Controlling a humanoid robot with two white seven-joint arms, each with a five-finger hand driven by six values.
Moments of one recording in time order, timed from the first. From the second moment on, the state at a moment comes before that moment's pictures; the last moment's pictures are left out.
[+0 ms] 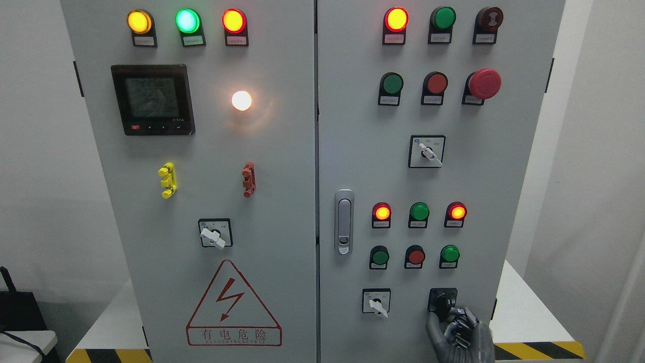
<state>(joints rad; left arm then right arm) 0.00 -0.09 0.08 0.06 0.00 -0.16 0.05 -0.27 0.11 0.03 -1.53 0.11 0.11 -0.27</state>
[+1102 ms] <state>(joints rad) 0.00 -0.09 0.08 0.06 0.00 -0.16 0.05 -0.27 0.11 0.02 -1.53 0.10 0.10 -0.27</state>
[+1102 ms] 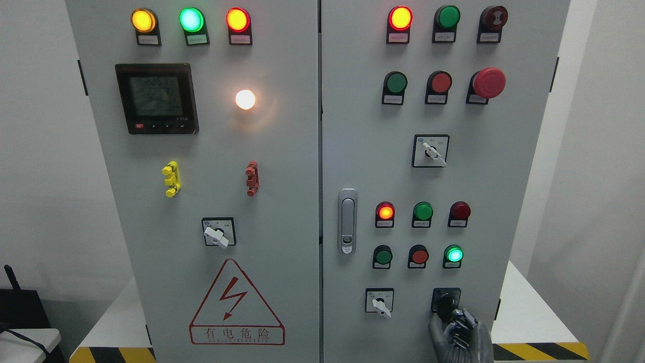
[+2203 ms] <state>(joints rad) 0.00 -0.09 0.08 0.06 0.00 -0.16 0.05 -0.27 0.11 0.00 -1.53 0.10 0.09 -0.28</state>
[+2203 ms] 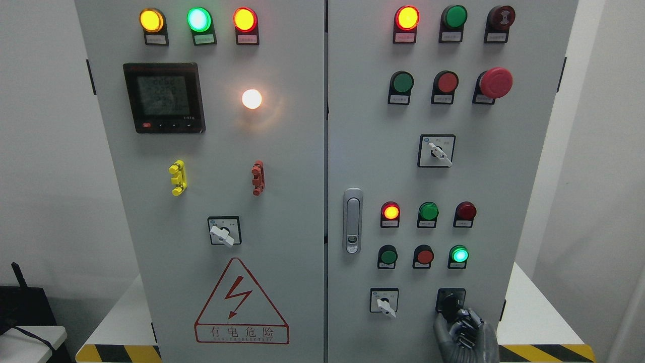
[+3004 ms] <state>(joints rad) 0.00 -0.09 0.08 0.06 0.00 -0.16 0.05 -0.27 0.11 0.00 -1.53 0.10 0.08 -0.28</state>
